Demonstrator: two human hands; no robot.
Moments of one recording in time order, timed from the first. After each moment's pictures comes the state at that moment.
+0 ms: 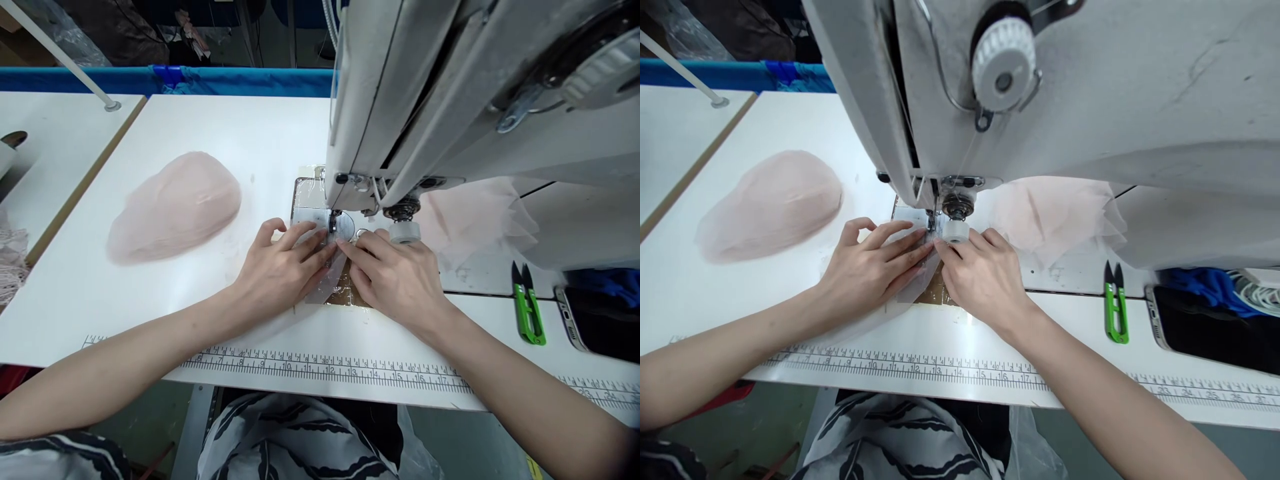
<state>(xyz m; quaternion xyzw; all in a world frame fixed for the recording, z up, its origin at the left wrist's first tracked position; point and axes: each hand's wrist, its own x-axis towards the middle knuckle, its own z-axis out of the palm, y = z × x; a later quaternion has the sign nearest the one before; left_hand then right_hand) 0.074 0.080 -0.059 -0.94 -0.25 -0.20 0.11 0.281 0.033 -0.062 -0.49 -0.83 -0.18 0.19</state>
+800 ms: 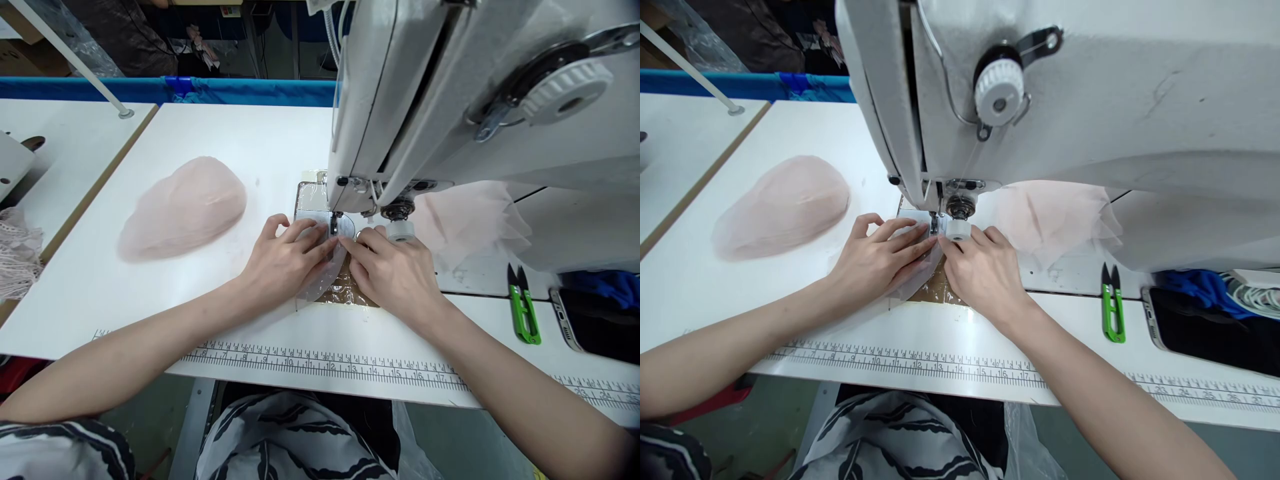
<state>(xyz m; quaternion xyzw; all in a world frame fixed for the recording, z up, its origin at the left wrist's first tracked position) 0.076 0.088 -0.063 -0.94 -0.27 -0.20 0.09 0.281 0.037 -0.063 -0.51 -0.82 -0.19 0.15</state>
